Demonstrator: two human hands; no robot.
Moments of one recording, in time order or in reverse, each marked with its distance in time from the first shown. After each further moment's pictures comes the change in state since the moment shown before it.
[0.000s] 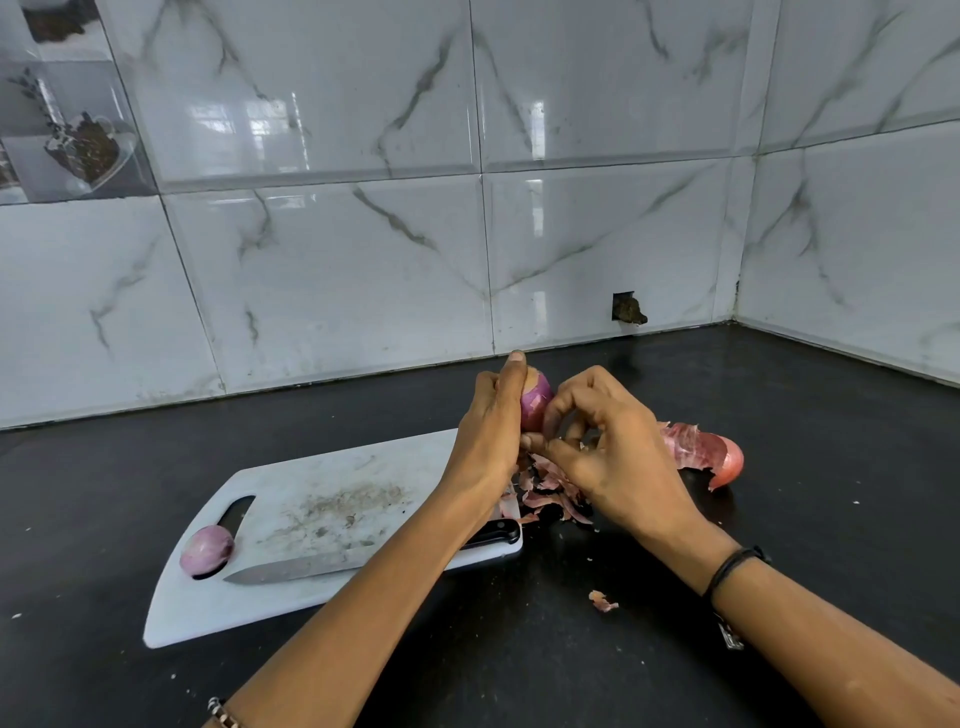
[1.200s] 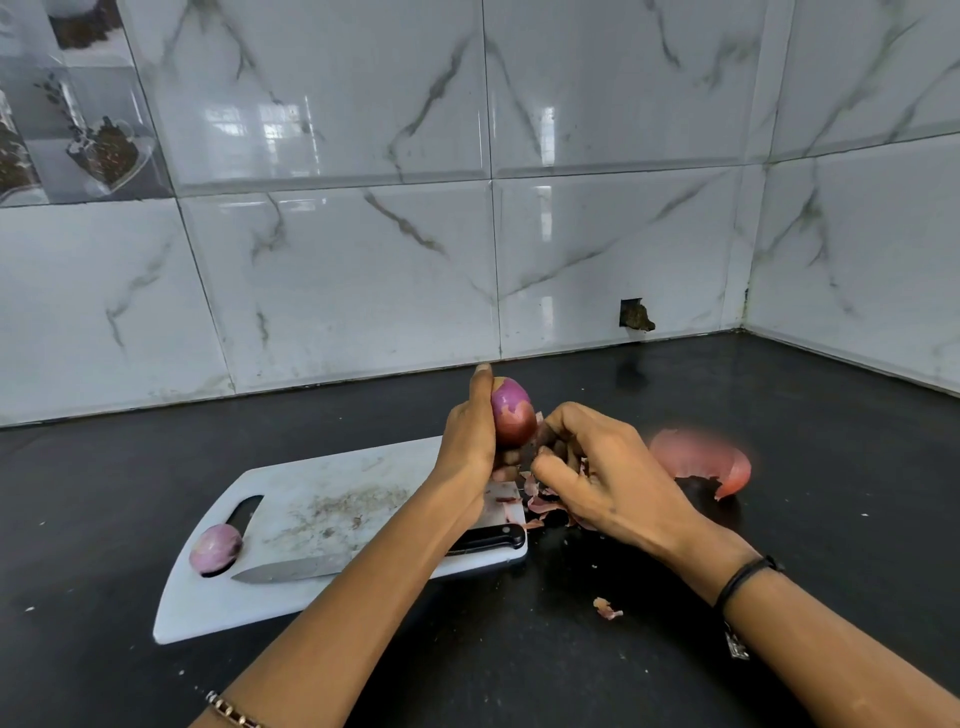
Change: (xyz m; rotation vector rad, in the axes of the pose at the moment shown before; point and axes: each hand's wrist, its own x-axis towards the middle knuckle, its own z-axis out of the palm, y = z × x) left_hand 0.009 -0.004 -0.014 -0.240 0.092 -0.263; right_hand -0.003 -0.001 -0.002 -0.156 -0.212 -0.038
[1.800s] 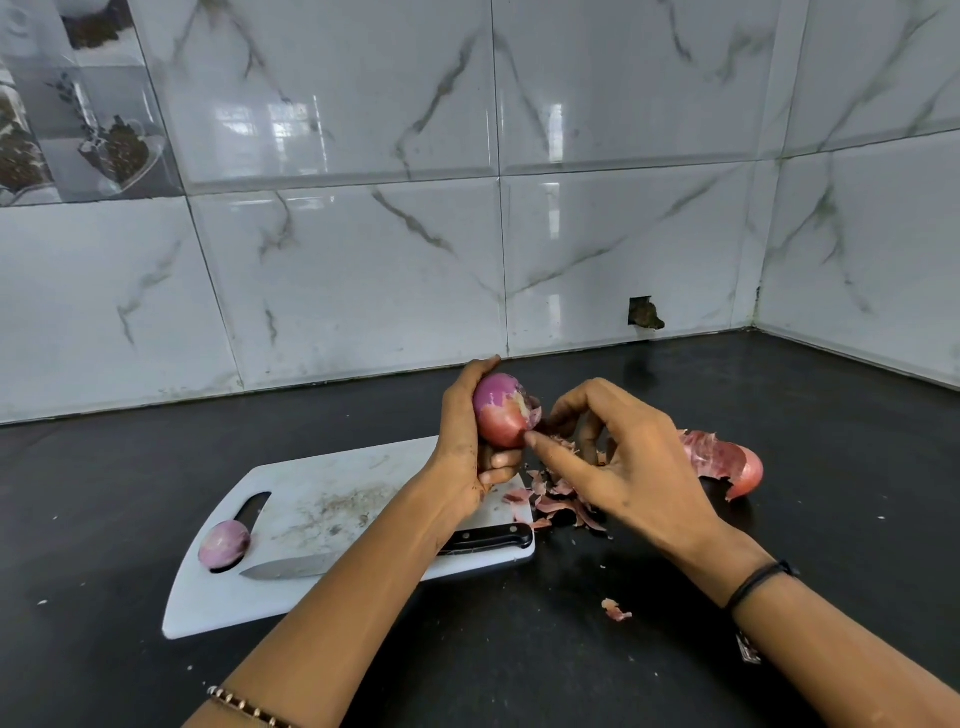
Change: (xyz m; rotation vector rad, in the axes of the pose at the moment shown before) left_hand 0.000 0.005 -0.014 -0.272 -0.216 -0.143; right_hand 0.001 -0.004 -0.005 0.027 0.201 -0.088
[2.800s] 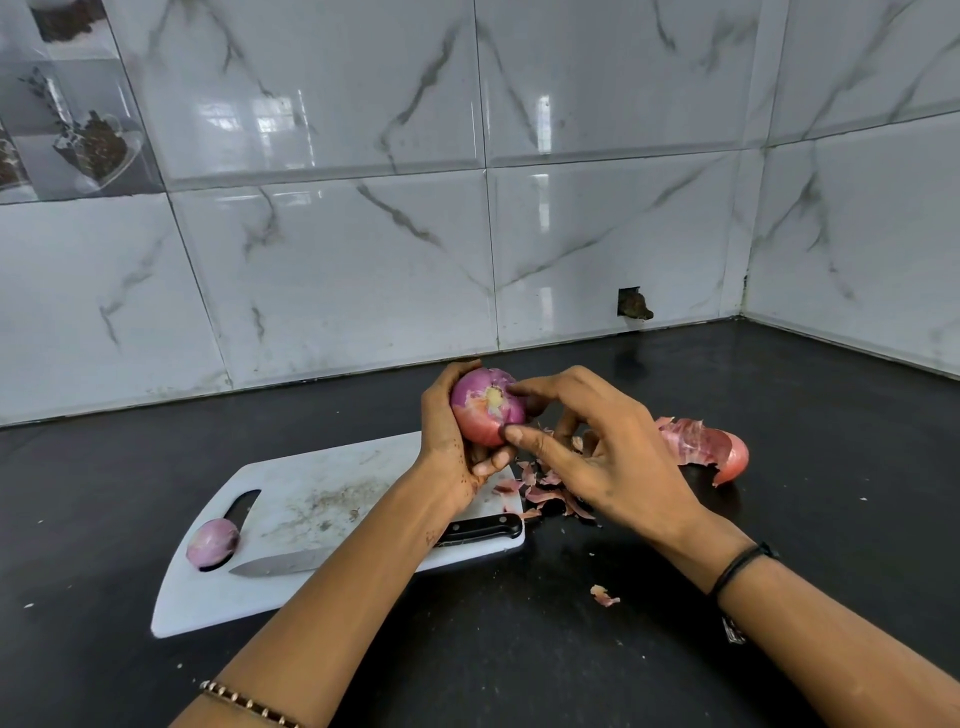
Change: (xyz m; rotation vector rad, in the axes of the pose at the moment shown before) left_hand -0.009 -0.001 0.003 -0.142 0.038 -0.001; right_hand 0.001 -0.002 0.002 0.068 -0.039 -0.074
